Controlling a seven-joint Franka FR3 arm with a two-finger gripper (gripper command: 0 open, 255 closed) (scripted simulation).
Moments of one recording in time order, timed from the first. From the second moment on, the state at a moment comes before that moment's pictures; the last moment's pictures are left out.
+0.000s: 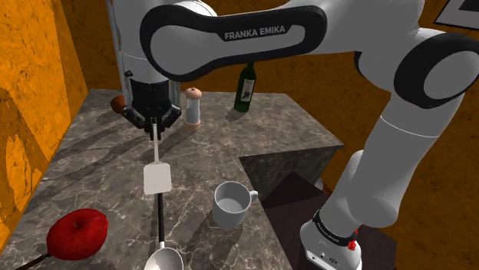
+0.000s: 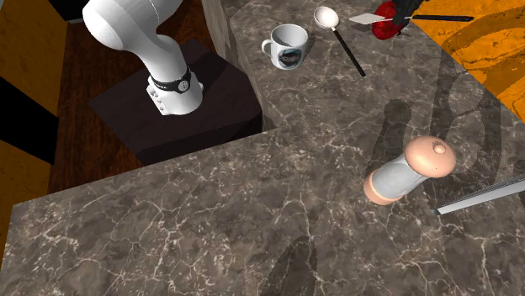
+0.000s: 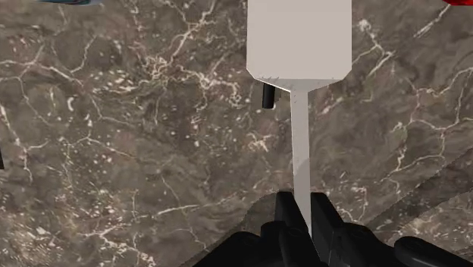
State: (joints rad) arm 0.24 0.11 0.42 -1.75 -0.11 1.87 1.20
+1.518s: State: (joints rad) arm 0.25 0.19 0.42 -1.95 -0.17 2.15 1.26
